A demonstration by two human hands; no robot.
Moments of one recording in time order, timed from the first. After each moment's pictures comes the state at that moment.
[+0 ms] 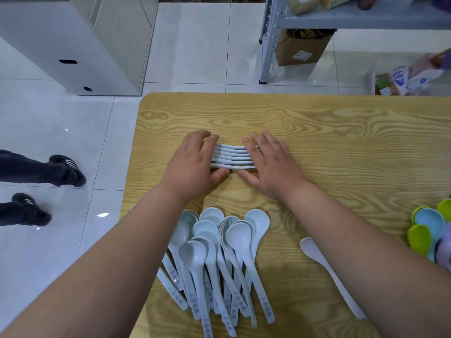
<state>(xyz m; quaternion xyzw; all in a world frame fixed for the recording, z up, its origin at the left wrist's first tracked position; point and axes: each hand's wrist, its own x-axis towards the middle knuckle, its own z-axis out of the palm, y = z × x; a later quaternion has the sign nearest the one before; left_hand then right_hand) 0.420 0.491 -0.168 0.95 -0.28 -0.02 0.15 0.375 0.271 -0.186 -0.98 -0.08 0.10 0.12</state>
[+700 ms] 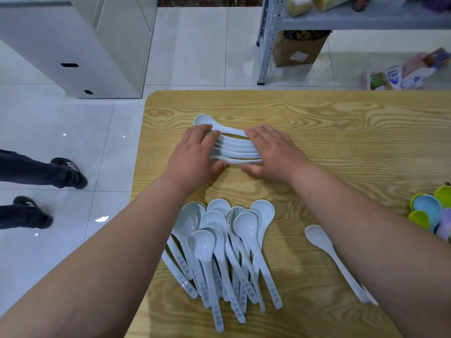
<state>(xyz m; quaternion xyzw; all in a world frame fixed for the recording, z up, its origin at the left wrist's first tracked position) 0.422 0.505 -0.164 0.95 -0.28 -0.03 0.15 0.389 0.270 -0.173 -0.98 -0.09 0.14 0.12</state>
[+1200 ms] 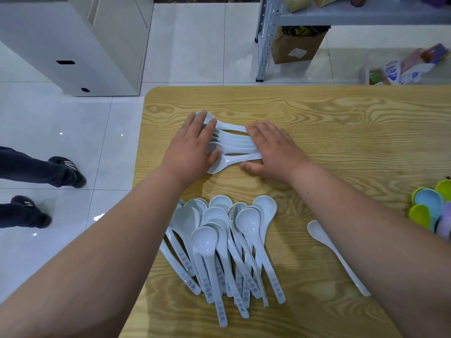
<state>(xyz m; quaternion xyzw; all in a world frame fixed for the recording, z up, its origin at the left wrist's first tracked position) 0.431 0.513 -0.171 0.95 -0.28 -0.03 0.14 0.383 0.275 -0.178 -0.98 -0.08 0.15 0.11</state>
